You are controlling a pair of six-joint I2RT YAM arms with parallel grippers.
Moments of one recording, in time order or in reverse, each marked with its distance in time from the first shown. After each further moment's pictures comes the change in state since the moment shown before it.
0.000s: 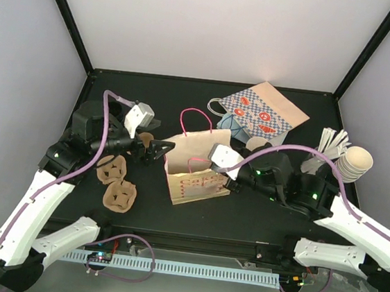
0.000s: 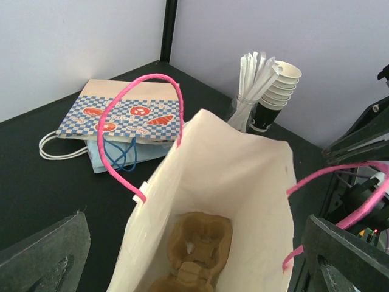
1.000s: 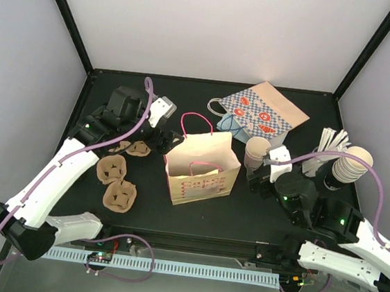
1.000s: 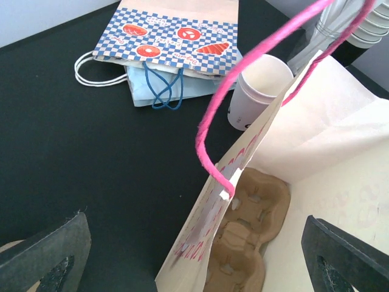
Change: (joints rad) left arm -0.069 0.278 0.142 -0.165 -0.239 0.045; right arm -0.002 -0.325 -0.244 -0.108 0.494 0.541
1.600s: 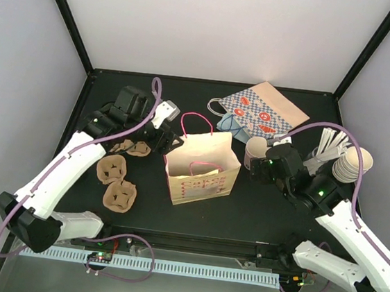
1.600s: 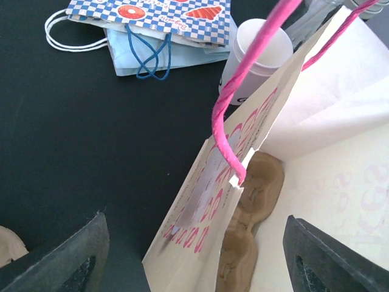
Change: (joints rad) left arm 0.024 0.061 0.000 -0.053 0.069 0.021; right arm -0.368 0.203 0.053 -0.153 -0.232 0.225
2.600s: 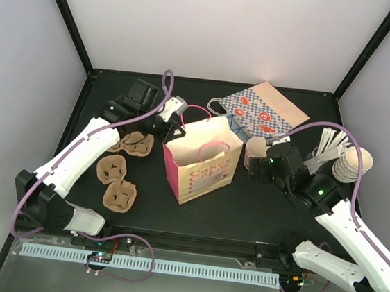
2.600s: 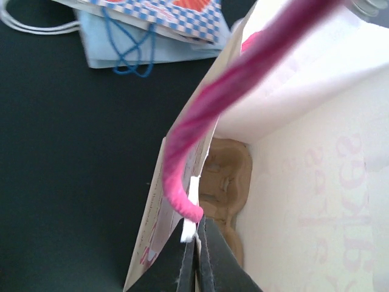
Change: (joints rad) left arm 0.018 0.169 0.044 0.039 0.129 -0.028; right arm -0.024 0.004 -0.001 0.016 -0.070 0.006
